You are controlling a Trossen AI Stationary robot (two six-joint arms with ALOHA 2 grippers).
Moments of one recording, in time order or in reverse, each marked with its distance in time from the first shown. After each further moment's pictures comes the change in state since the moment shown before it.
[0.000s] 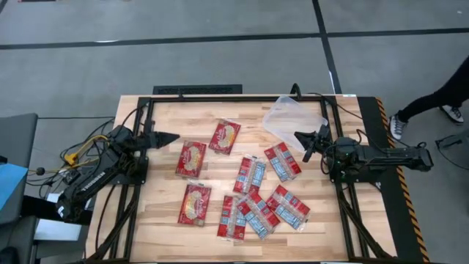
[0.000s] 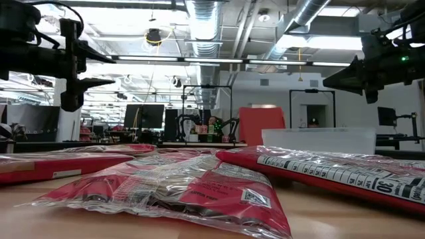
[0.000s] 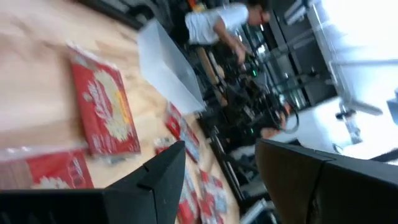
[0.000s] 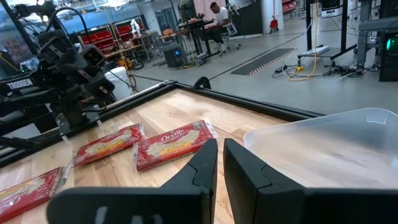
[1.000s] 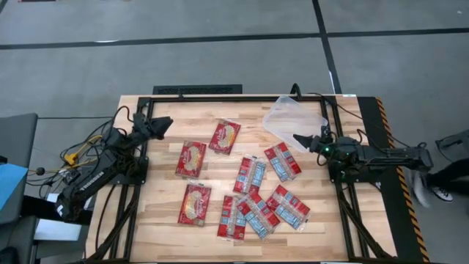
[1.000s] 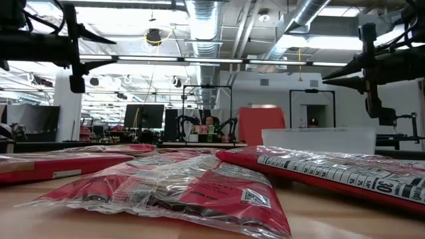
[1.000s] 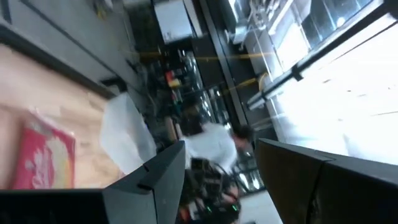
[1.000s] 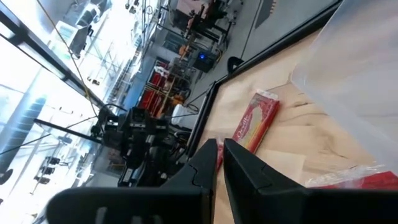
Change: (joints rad) left arm -0.027 0.000 0.027 0.200 -0.309 -0.203; right arm -0.008 0.000 0.000 0.020 -0.078 0.841
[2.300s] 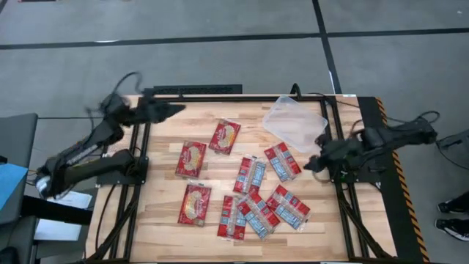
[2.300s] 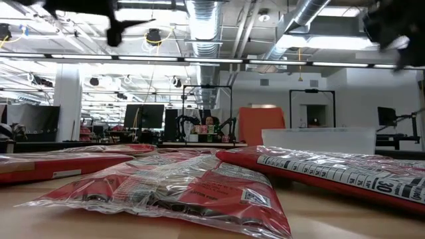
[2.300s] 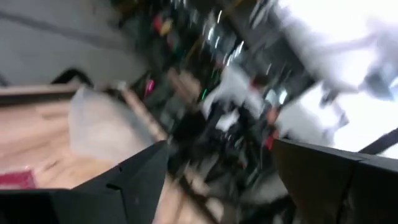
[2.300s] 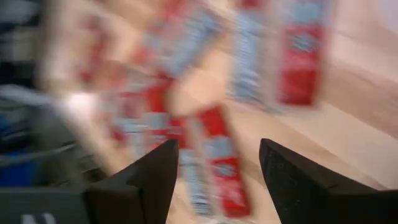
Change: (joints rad) left arm -0.073 0.712 0.608 -0.072 0.297 0.410; right arm 0.358 0.506 0.711 -1.084 -0.336 0.256
